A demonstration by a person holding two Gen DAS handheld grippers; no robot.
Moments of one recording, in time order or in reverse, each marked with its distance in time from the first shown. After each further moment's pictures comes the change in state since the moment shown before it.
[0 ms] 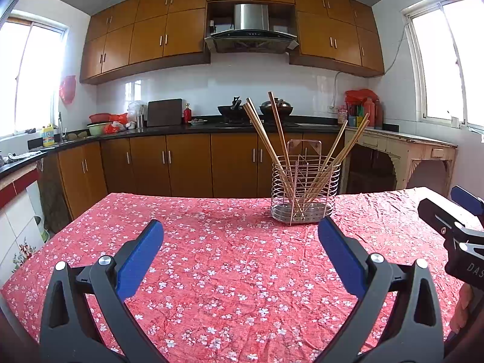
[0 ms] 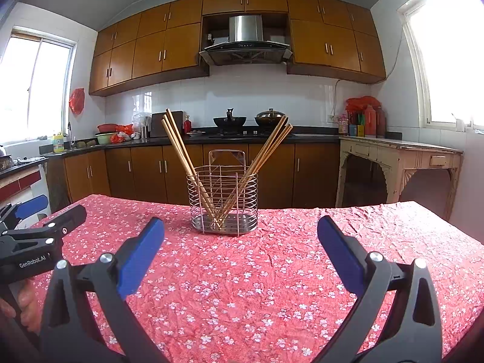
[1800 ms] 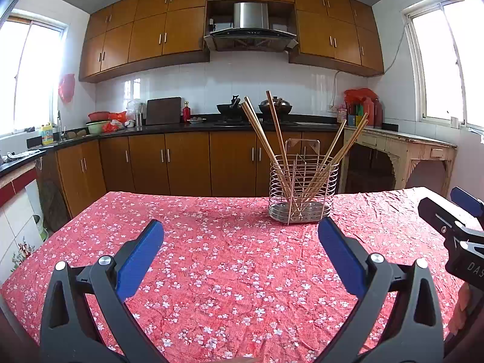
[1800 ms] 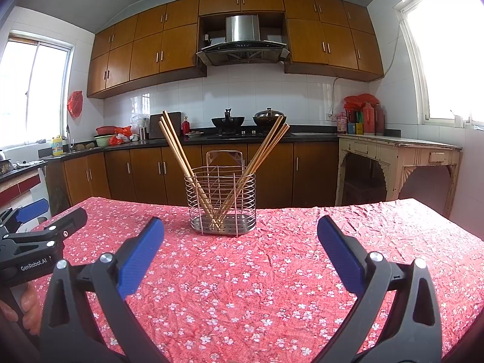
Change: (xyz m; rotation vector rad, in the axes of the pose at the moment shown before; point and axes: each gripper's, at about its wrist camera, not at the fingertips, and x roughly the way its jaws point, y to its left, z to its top) left arm 0.002 -0.005 0.001 -0.003 0.009 -0.003; right arm -0.001 -0.002 0.000 0.012 0.000 -0.003
